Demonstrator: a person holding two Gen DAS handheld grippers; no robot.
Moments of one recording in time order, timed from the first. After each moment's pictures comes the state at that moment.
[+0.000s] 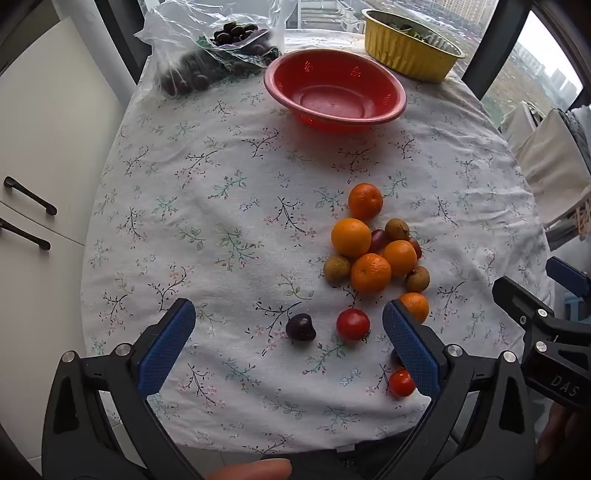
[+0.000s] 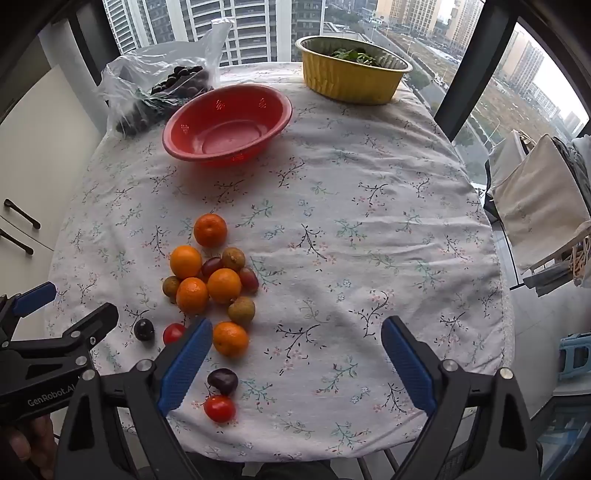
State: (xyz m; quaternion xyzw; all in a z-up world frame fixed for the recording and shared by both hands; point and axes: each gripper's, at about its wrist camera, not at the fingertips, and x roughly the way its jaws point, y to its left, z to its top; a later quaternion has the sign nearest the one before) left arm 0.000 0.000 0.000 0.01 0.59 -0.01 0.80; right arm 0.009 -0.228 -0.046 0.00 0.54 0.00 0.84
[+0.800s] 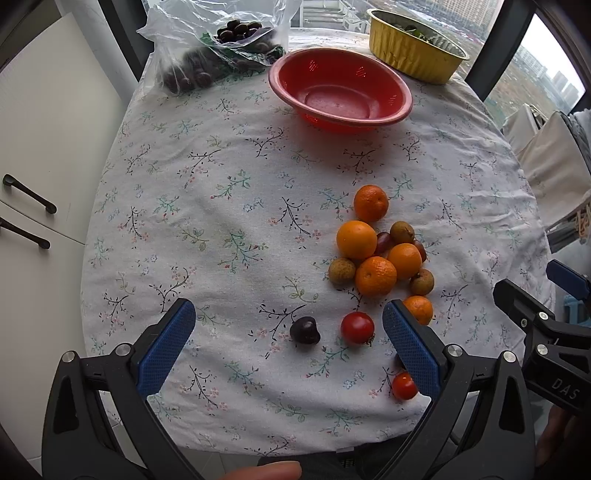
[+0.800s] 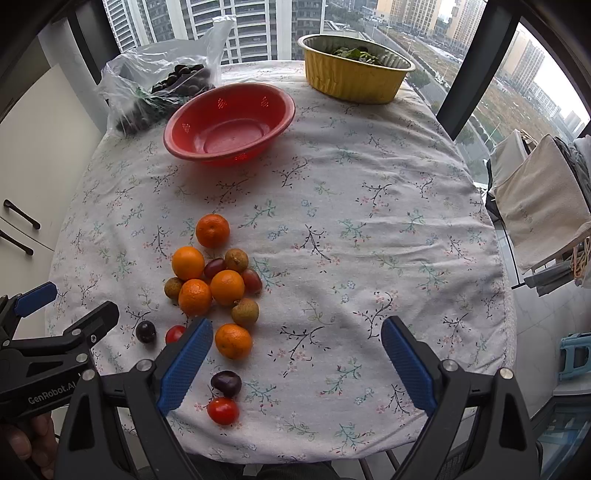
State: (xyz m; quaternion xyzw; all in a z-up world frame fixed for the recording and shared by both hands) left arm 0.003 0.005 -0.003 0.01 0.59 -0.01 0.80; right arm 0.012 -0.223 -0.048 0.00 0.54 0.00 0.84
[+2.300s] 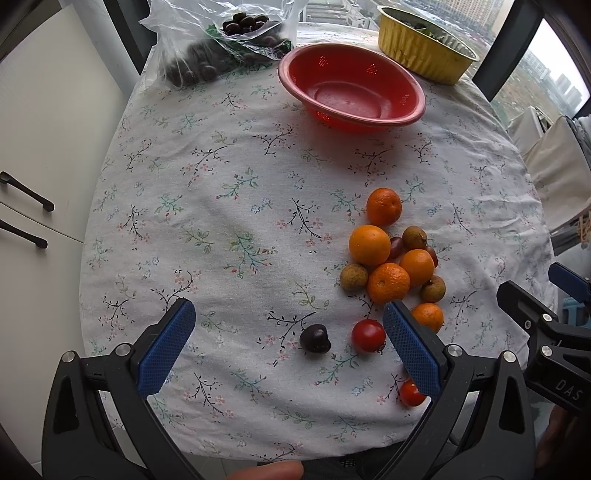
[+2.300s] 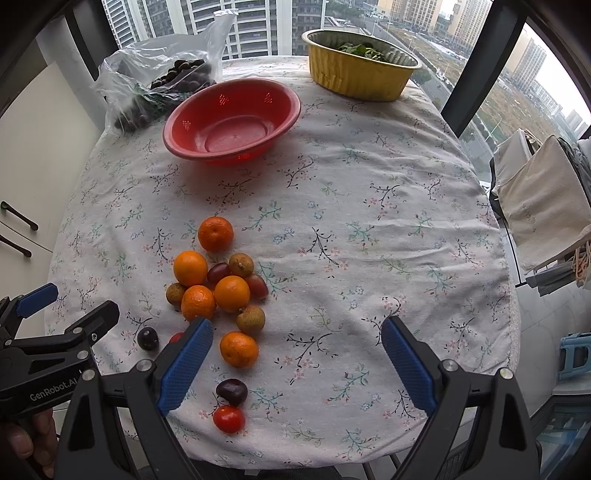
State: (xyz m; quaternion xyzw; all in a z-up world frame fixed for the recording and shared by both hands) left arm 0.013 0.016 -0.013 0.00 0.60 0.00 0.80; right arm 0.022 -0.216 -0.054 0.00 0.54 0.00 0.84
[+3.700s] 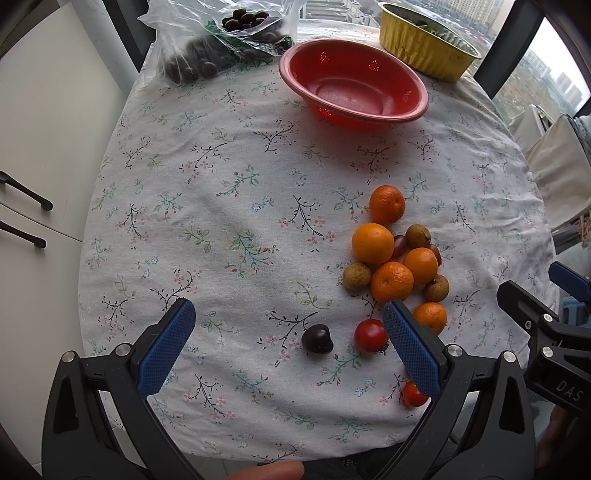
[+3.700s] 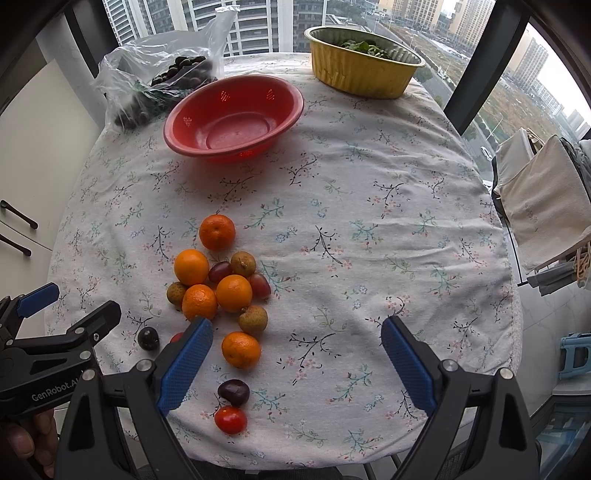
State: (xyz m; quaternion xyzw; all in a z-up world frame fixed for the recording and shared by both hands) left arm 0.013 0.016 -0.019 0.00 0.60 0.00 0.80; right arm 0.023 -0.214 -0.056 0.00 0.55 0.00 0.84
